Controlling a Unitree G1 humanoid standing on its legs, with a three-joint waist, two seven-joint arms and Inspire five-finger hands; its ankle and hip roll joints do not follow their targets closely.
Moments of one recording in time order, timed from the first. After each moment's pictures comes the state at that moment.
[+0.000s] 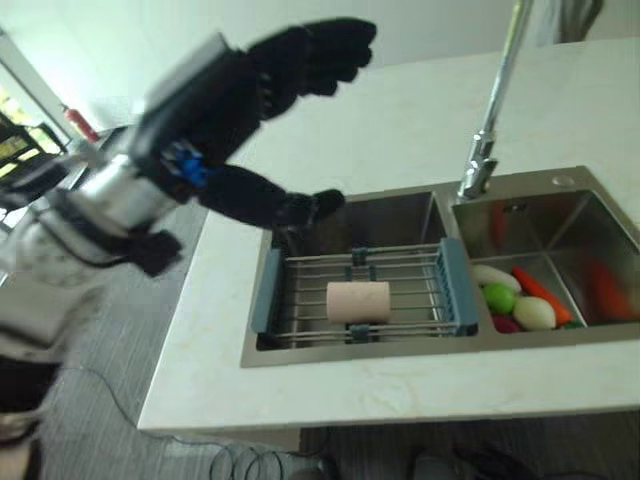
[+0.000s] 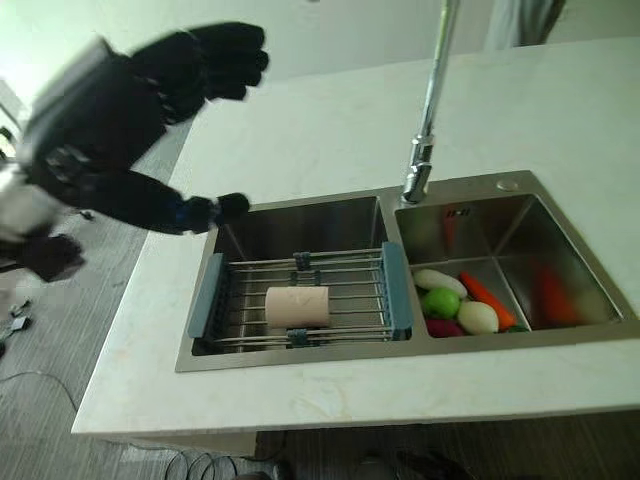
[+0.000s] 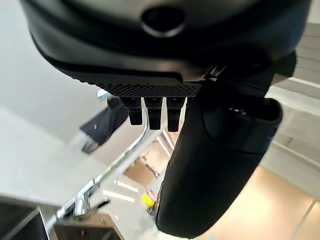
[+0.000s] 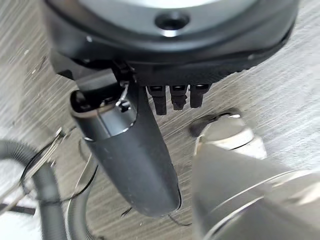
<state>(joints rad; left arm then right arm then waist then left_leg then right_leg) -0.56 1.04 -0.17 -0.20 -0.68 -0.18 -0.34 -0.04 -0.36 -0.02 1.35 0.59 -0.01 0.20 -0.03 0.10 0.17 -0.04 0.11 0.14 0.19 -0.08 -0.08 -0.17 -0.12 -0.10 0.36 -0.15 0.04</state>
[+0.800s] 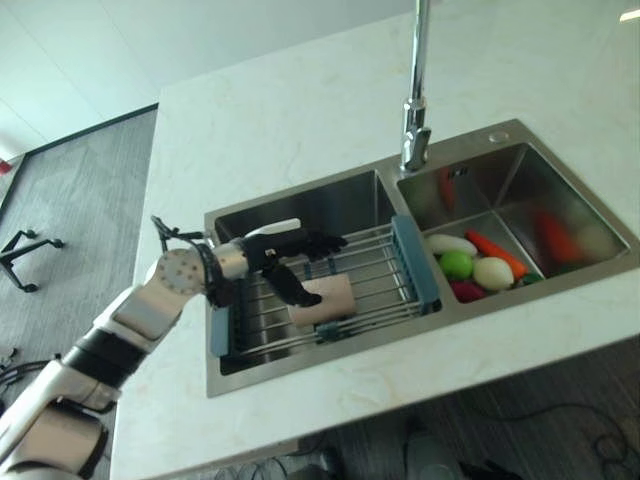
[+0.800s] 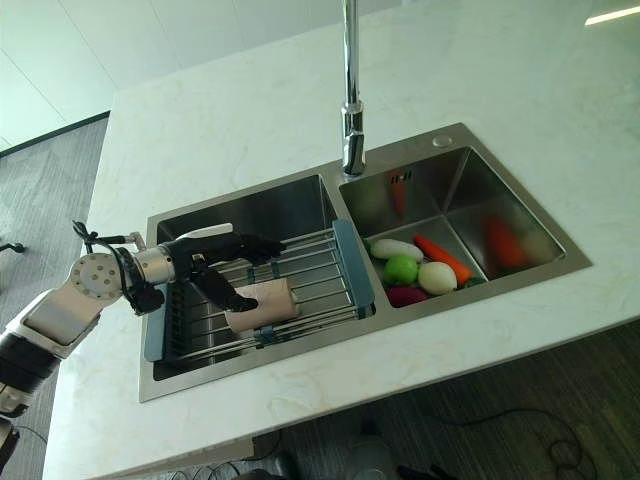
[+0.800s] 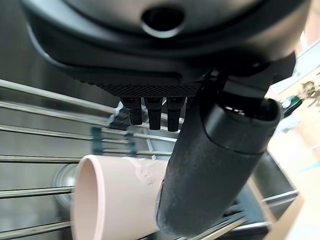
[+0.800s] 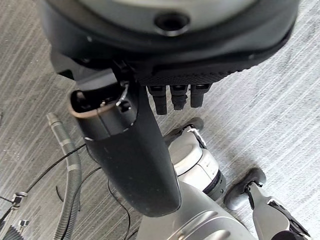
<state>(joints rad) -0.63 0.93 -0.49 0.10 -0.20 0.06 -0.54 0.02 -0.35 -0.02 1.33 0.63 -0.04 0.21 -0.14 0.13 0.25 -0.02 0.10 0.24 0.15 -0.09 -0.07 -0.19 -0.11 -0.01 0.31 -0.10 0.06</state>
